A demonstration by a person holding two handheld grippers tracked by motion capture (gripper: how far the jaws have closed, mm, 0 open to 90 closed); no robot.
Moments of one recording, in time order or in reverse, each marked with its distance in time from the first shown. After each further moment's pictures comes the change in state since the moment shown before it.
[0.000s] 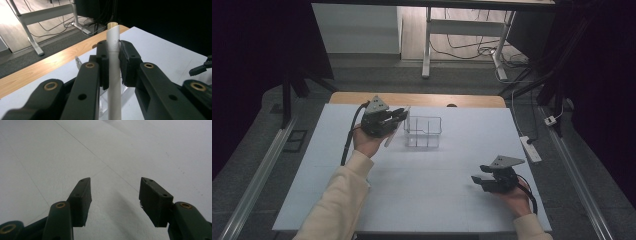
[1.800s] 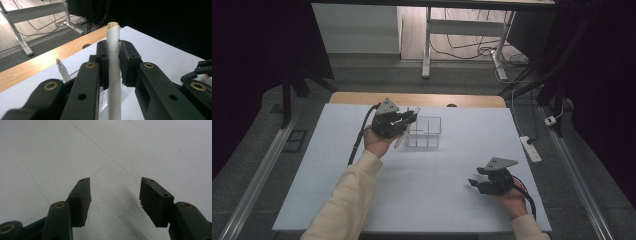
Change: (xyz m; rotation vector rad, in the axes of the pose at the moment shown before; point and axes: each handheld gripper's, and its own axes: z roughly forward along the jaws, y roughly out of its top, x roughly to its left) left arm -0.009 -0.004 0.026 0.001 -0.053 -0.013; right arm 0.007 -0.002 0.012 0.045 0.006 -0.032
